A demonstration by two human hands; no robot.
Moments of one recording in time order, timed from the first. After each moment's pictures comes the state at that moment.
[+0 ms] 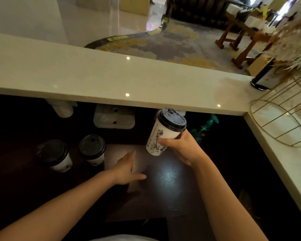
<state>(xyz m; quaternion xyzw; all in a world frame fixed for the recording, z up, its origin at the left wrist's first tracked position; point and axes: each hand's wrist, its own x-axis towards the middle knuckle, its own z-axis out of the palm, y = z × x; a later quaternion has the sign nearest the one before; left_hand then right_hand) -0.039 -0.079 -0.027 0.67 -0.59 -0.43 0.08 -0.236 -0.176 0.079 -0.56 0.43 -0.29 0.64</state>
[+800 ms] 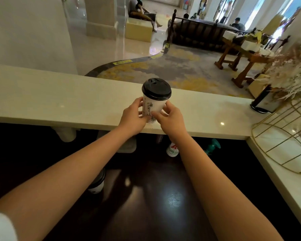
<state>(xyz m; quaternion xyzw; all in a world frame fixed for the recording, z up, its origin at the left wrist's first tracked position) -0.012 -0.222 0.148 0.66 -0.52 -0.27 0.48 -0.147 -0.262 0.155 -0.69 0.47 -0.36 0.41</state>
